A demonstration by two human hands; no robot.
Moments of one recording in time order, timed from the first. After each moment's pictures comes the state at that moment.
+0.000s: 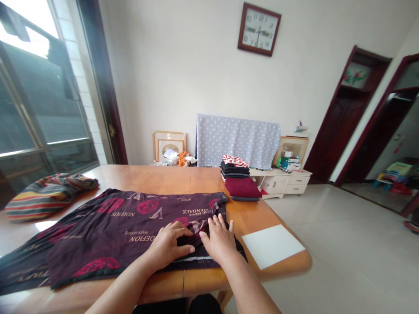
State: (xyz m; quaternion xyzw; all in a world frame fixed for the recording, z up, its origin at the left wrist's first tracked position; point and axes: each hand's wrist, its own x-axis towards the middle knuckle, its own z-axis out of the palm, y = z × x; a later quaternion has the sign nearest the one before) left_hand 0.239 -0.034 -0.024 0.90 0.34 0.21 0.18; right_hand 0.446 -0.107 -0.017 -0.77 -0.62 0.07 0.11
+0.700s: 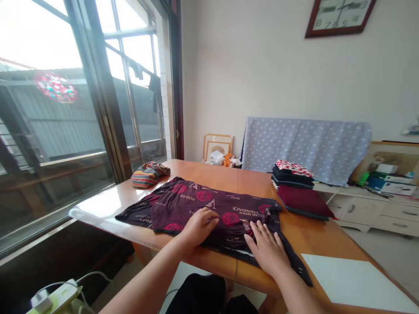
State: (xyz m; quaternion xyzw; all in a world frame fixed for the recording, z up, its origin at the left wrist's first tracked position) left_hand 0.164 -0.057 -0.009 0.84 0.39 0.35 0.14; right_hand 0.445 -0.106 -0.071 -0.73 -0.68 0.01 0.08
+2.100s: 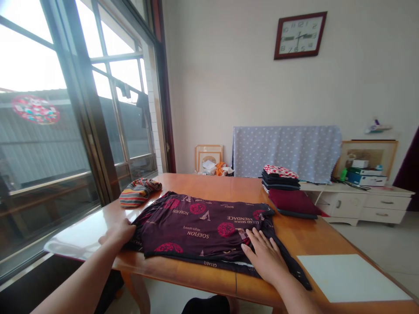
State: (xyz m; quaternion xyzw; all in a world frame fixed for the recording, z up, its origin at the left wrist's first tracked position) left_hand -0.084 0.028 -0.003 0.49 0.86 0.16 0.05; right_hand 0.446 -0.105 -0.068 -0.73 -0.67 0.06 0.12
